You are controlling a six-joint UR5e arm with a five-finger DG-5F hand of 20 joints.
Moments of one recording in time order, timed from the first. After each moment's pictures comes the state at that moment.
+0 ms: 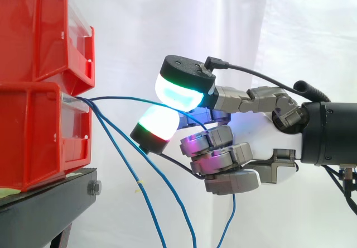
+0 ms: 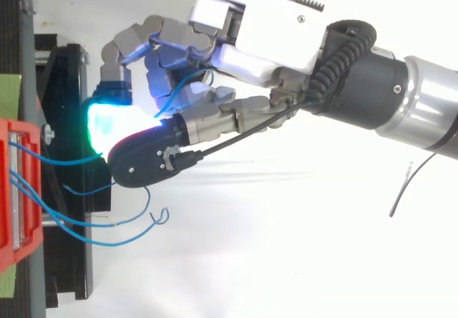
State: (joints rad) arm 0.12 -2.32 -1.18 -2.71 -1.23 -0.13
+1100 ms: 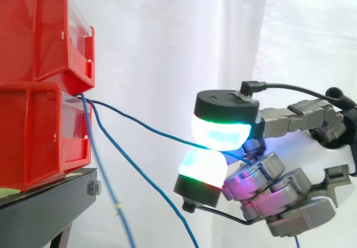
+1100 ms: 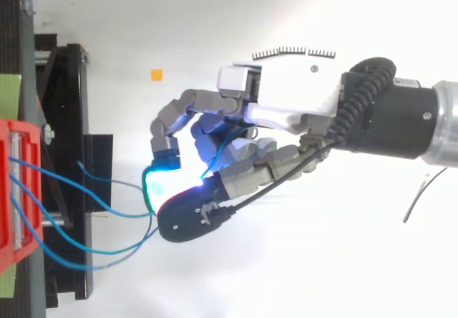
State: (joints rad) arm 0.14 -2.28 -1.18 -3.03 -1.34 0.02
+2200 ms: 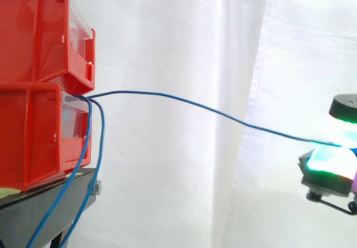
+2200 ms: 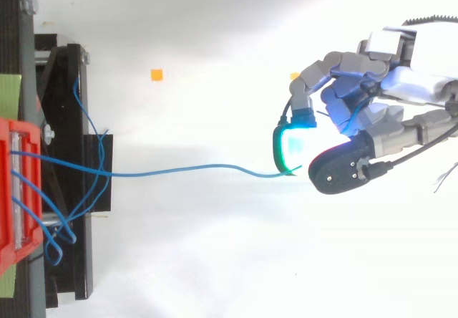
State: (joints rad) arm 0.14 -2.00 -1.64 -2.81 -1.26 0.02
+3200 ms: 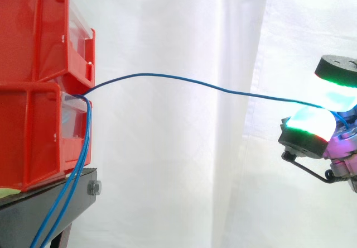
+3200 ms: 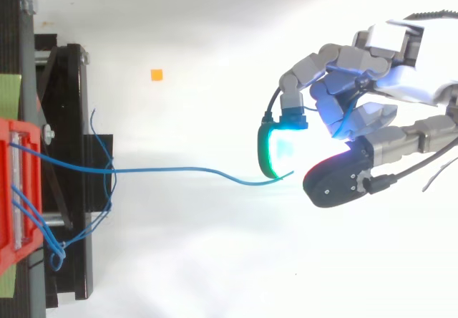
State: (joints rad) arm 0.15 -2.00 -1.64 -2.68 -1.23 -0.08
